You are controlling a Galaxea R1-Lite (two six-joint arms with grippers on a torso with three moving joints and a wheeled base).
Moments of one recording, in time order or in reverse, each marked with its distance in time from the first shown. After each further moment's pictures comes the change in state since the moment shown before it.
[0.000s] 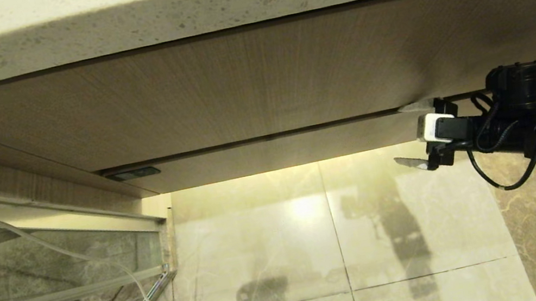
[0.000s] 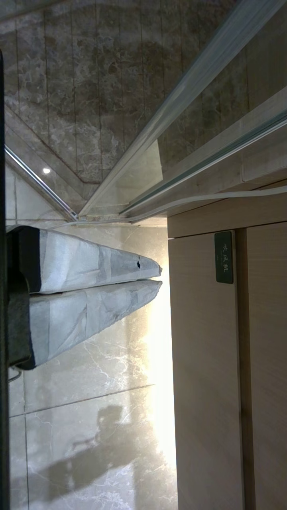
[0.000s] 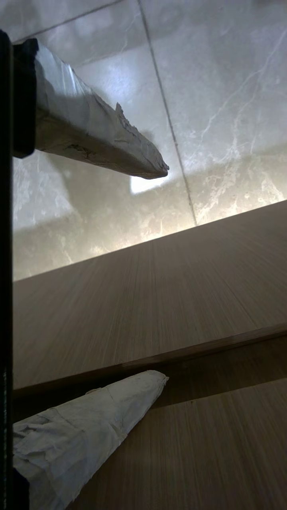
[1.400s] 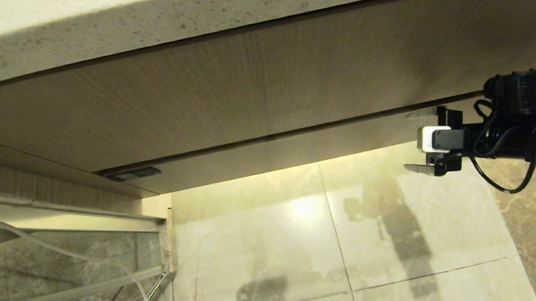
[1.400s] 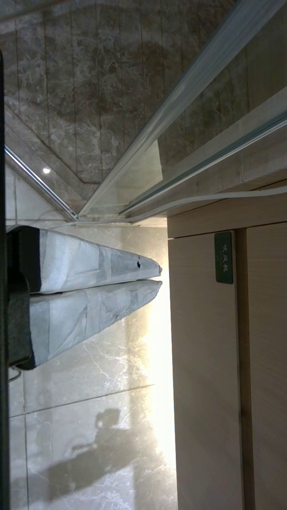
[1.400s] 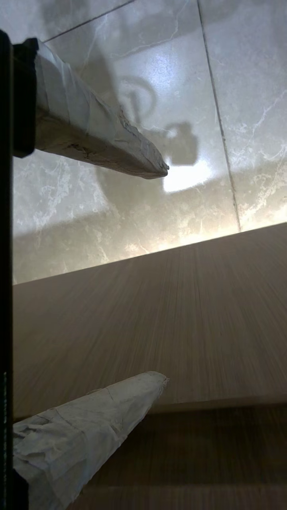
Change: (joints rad) left arm 0.000 0.000 0.000 0.000 0.000 0.000; right arm -0.024 0.029 0.000 0.059 -0.092 -0.099
